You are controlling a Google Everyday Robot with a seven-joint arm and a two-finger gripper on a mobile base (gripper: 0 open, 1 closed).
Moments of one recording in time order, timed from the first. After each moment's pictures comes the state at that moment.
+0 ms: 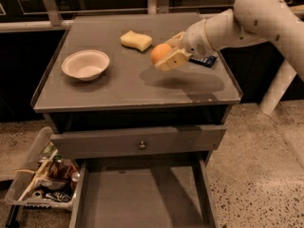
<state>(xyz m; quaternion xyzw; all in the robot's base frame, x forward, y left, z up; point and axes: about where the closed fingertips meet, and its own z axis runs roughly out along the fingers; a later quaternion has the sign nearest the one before) 0.671 -0.055 0.897 -0.56 0.68 0.21 0.42</state>
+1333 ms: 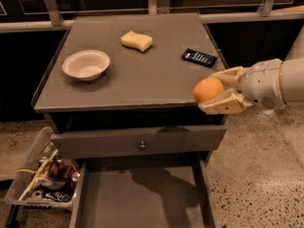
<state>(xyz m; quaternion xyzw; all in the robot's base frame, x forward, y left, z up) 0.498 -0.160 0.903 -0.52 0.71 0.14 0.45</state>
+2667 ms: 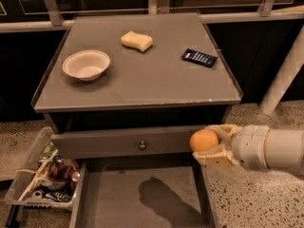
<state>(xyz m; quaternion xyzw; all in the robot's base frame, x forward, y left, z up) 0.437 -0.158 0.788 -0.44 0.76 0.17 0.44</state>
